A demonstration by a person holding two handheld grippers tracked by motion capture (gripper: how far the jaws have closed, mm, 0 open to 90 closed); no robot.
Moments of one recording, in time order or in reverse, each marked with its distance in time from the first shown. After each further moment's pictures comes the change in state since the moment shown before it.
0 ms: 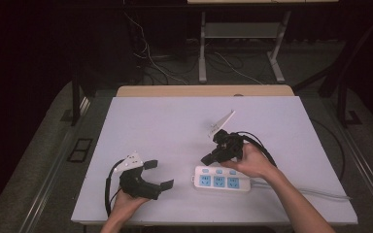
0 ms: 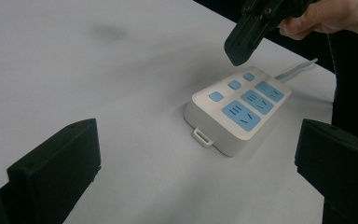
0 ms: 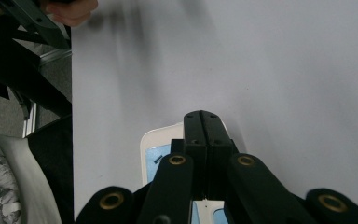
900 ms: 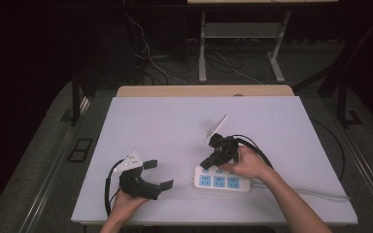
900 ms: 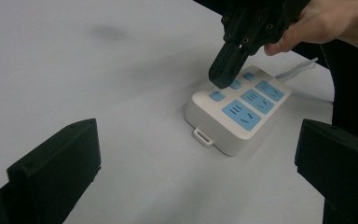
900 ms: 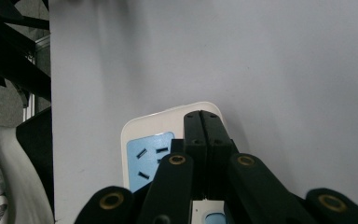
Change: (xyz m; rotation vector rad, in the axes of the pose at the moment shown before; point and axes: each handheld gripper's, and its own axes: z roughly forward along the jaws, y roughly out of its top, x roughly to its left) left arm 0.000 0.000 -0.001 0.001 0.001 0.007; right arm -0.010 -0.005 0.024 0.075 0.007 0.022
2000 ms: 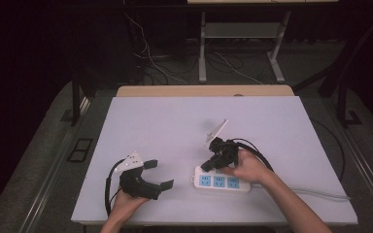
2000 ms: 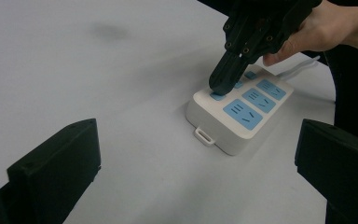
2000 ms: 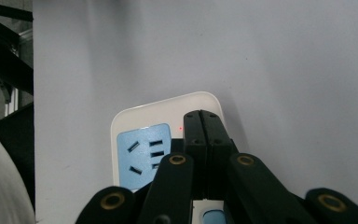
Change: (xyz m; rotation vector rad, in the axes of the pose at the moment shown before) left arm 0.000 0.000 0.001 0.005 0.004 0.002; right arm 0.004 -0.007 0.007 0.005 -0.043 -0.025
